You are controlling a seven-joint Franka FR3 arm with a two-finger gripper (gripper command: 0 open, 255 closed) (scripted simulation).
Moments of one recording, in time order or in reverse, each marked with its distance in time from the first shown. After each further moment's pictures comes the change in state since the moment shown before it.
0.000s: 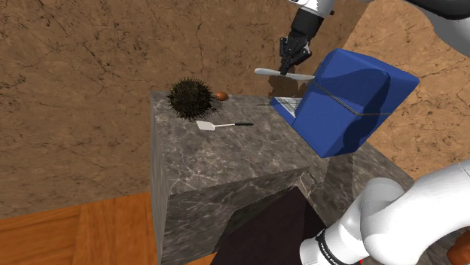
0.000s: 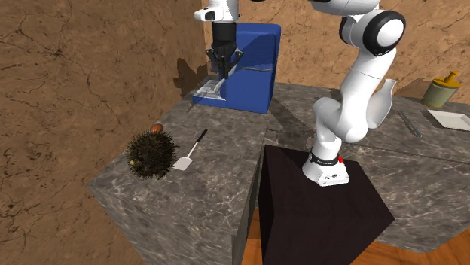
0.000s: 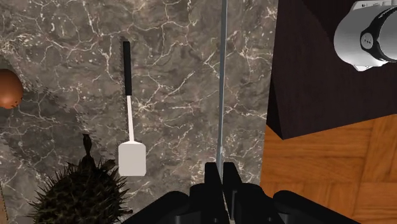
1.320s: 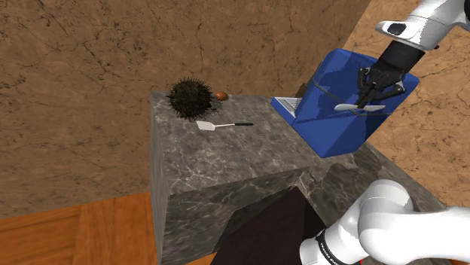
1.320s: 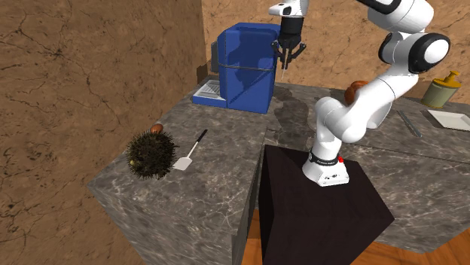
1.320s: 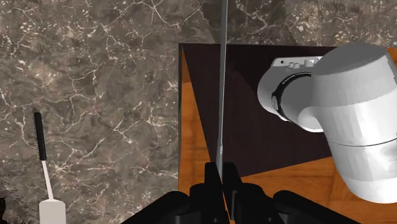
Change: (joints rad) arm -0.116 -0.651 -0.016 -0.418 -0.150 -0.221 -0.093
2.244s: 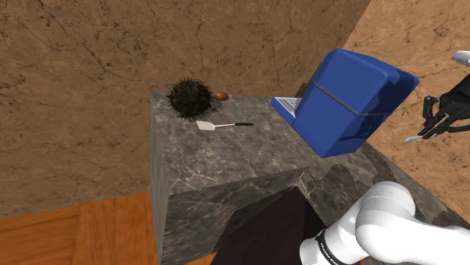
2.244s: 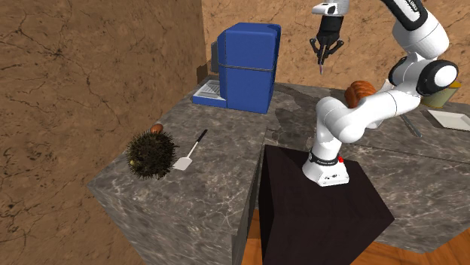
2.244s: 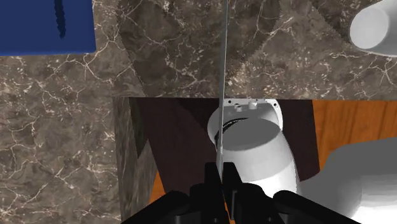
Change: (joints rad) arm -0.089 -0.353 -0.077 -0.028 -0.171 -0.302 -0.182
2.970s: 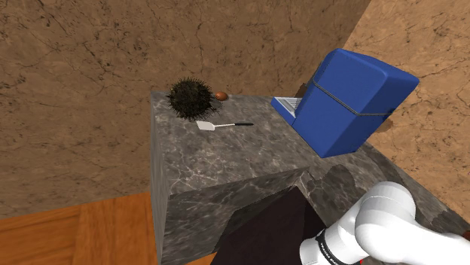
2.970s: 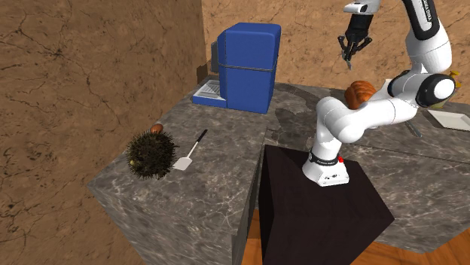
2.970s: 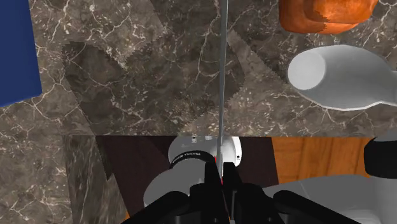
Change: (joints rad) arm -0.016 -0.175 -0.049 0.144 -0.216 -0.274 -0.213
